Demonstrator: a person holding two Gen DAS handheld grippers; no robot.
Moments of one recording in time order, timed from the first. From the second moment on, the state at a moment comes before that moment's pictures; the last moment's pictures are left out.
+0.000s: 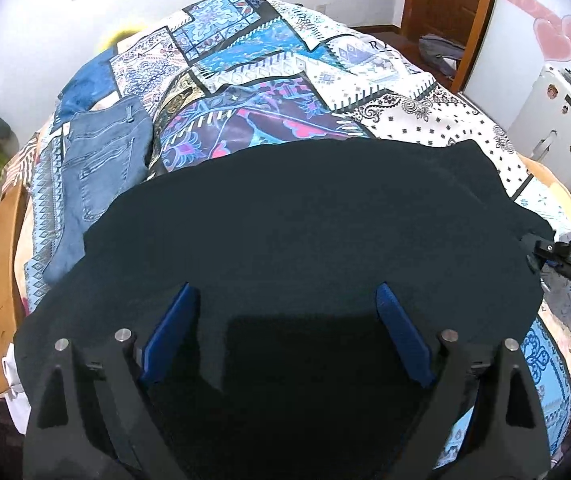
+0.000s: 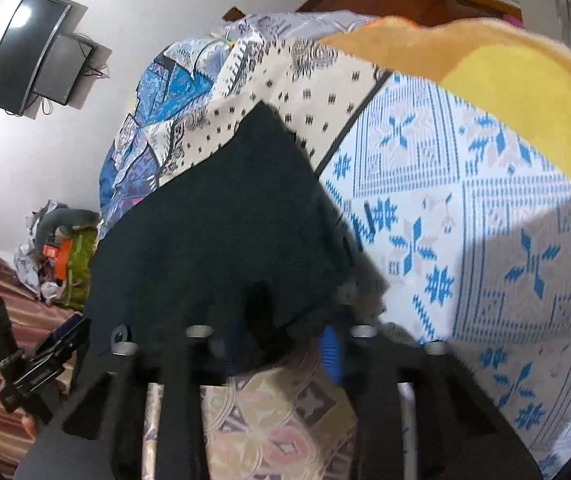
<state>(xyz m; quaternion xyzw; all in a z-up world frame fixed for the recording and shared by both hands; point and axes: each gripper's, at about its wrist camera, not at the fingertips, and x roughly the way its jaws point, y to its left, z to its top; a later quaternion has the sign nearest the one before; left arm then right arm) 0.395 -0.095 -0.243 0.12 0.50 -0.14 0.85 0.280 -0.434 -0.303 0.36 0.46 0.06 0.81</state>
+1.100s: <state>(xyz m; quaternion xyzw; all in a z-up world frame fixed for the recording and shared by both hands) 0.303 0.073 -0.153 0.00 0.39 -0.05 0.92 0.322 -0.274 -0.061 0.16 0.26 0.24 0.92</state>
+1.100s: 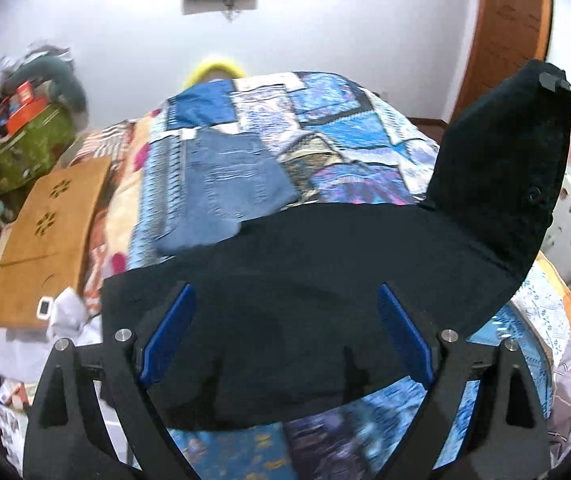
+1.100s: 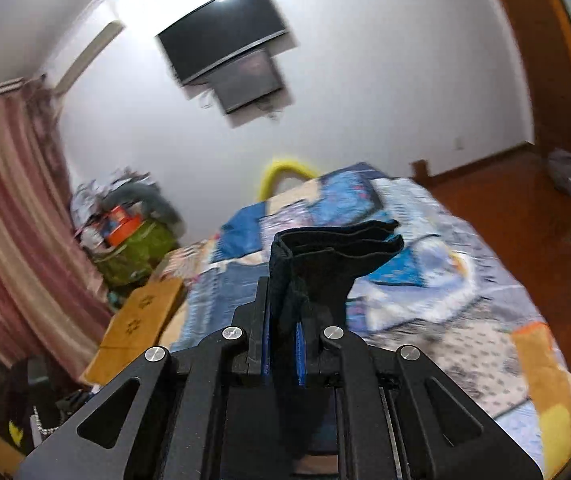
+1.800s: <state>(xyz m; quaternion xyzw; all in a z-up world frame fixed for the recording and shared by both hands) 0.276 0.149 -0.185 -0.06 0.43 0.01 0.90 0.298 -0.081 -0.213 0.00 0.48 0.37 0.80</state>
